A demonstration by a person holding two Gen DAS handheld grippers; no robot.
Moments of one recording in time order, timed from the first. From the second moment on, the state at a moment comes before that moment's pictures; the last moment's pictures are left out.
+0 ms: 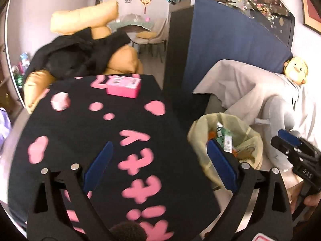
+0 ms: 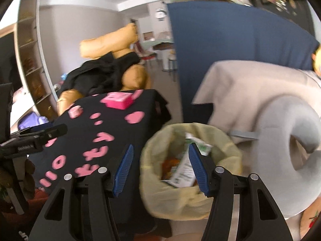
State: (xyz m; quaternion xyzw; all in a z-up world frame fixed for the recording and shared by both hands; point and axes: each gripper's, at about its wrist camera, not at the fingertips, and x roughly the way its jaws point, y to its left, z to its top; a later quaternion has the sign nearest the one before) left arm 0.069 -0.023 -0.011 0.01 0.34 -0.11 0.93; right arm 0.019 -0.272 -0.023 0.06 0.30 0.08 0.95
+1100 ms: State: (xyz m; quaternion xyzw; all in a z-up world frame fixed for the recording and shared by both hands) left arm -0.007 0.022 0.014 0.04 0.29 -0.06 0.95; right arm -0.036 -0.176 -0.013 0.02 0.30 0.10 0.95
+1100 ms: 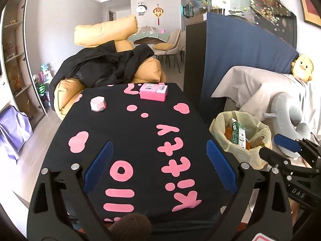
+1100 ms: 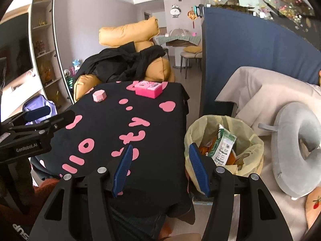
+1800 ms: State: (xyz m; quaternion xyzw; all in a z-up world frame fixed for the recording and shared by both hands) left arm -0.011 0.015 0.018 0.05 0.28 -0.07 0.96; right arm -0.043 -0.188 -0.002 0.03 0.28 0.09 0.96
